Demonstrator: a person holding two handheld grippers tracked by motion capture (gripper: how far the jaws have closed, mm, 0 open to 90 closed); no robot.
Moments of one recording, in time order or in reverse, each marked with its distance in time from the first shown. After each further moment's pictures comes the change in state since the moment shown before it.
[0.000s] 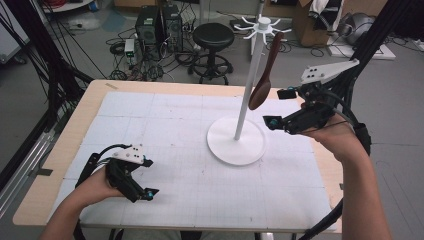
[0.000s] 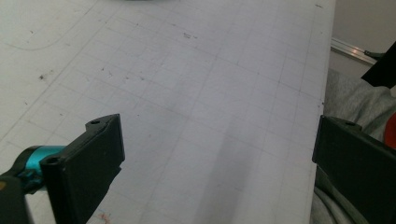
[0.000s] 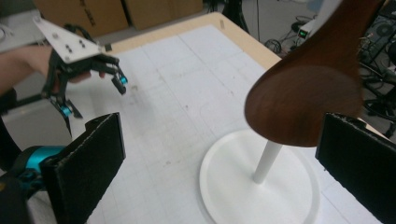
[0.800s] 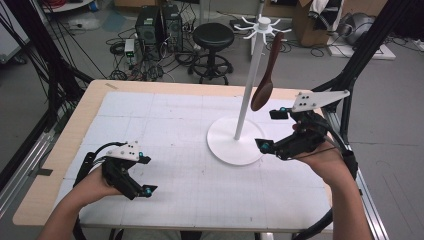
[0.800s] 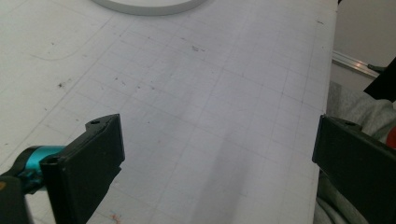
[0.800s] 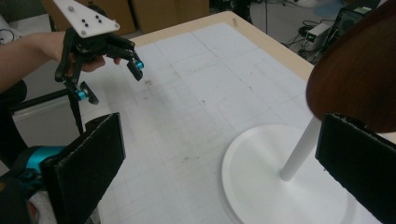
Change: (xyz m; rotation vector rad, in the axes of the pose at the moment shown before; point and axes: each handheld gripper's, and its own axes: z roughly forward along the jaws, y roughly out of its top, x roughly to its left) left arm 0.002 -0.001 -0.009 -0.055 0.023 -0.013; right arm 0.032 -0.036 0.015 -0.044 0.016 0.001
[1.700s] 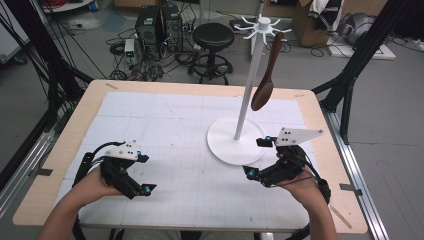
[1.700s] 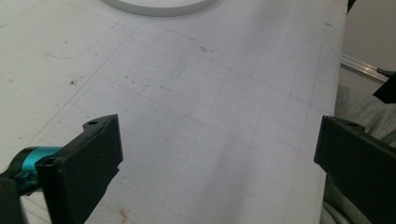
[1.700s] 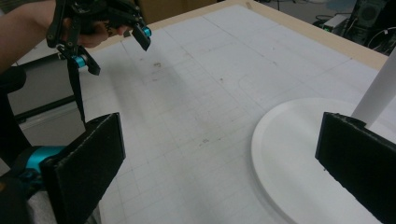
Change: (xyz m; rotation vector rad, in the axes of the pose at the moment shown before) left arm 0.001 -0.002 -0.002 -0.002 0.029 -0.004; right arm 0.016 -0.077 0.046 -0.038 0.039 0.058
